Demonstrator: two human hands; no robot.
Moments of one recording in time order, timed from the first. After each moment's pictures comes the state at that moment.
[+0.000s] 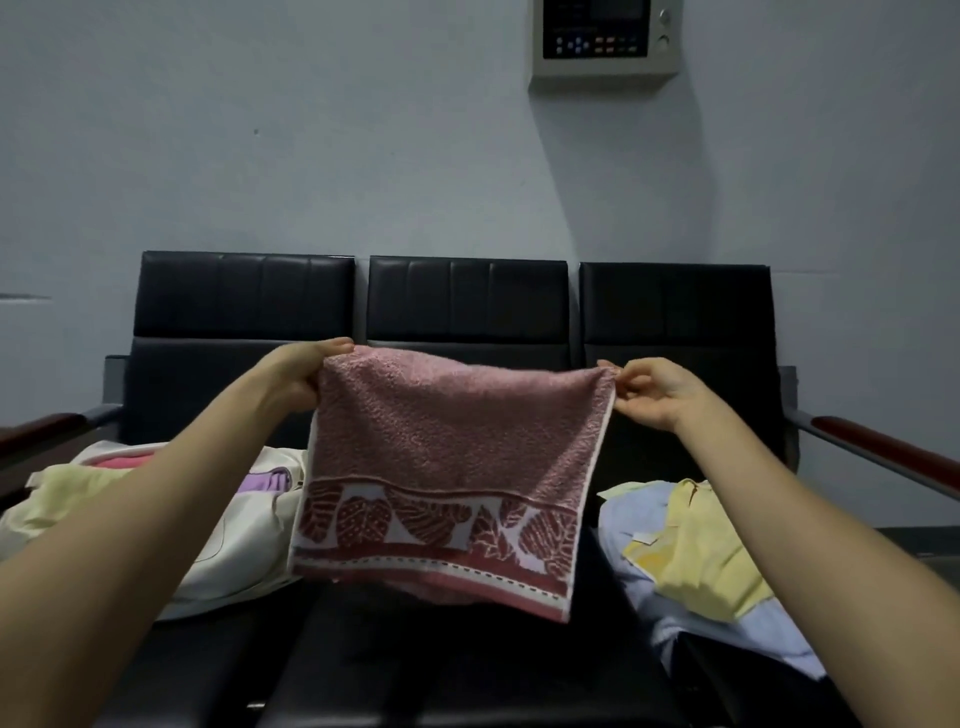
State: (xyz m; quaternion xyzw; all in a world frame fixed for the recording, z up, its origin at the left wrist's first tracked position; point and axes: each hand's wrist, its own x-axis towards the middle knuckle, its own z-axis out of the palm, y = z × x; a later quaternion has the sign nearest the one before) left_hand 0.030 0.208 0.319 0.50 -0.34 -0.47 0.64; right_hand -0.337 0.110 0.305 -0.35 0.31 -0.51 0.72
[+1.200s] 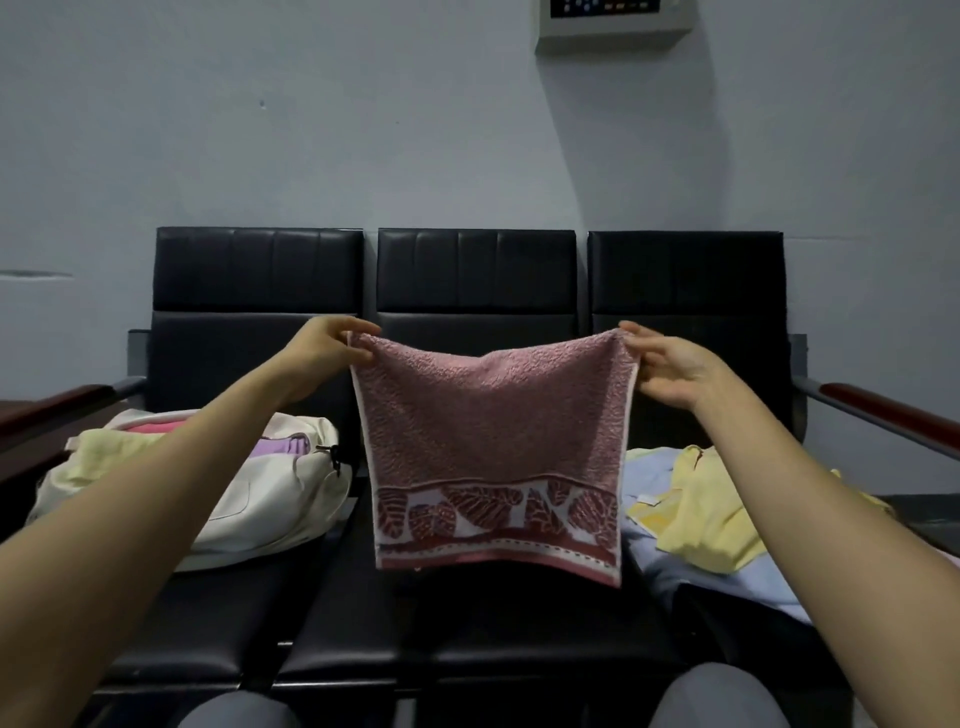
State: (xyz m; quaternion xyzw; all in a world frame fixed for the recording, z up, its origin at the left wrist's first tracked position) left_hand 0.011 0.246 0.299 0.63 -0.59 -0.13 0.48; right_hand -0.352 0.124 0.290 -0.45 0.30 -0.51 0.67
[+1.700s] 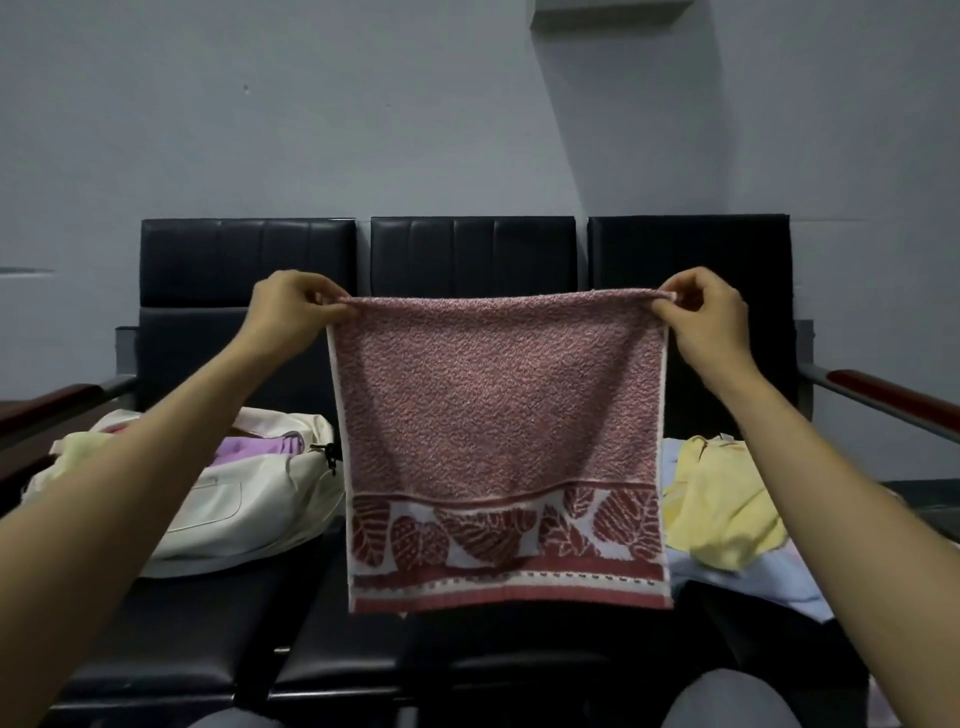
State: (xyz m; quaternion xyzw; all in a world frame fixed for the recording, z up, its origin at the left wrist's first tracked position) left_hand 0.018 0.247 0.323 0.64 -0.59 0.09 0.47; right_hand -0.361 0.130 0.300 -0.67 0.42 -0.61 0.09
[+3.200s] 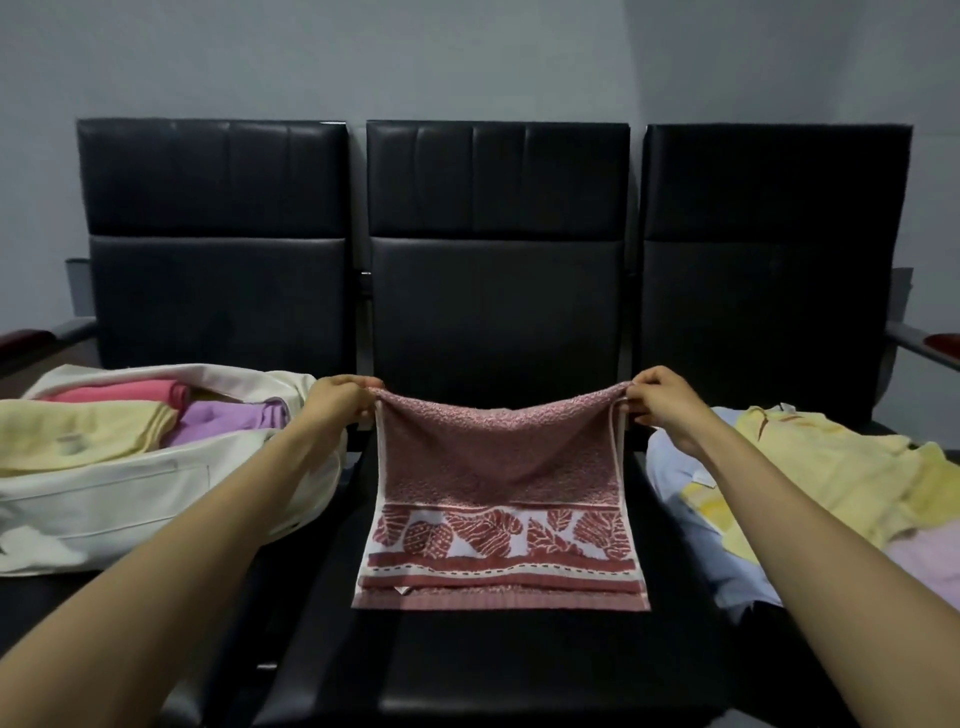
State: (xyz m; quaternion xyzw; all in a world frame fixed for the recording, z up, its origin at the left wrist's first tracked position) left_hand 0.072 0.100 0.150 0.65 -0.36 -0.34 0.58; right_hand -0.289 -0.017 0.153 -0.59 0.56 -0.41 0.41
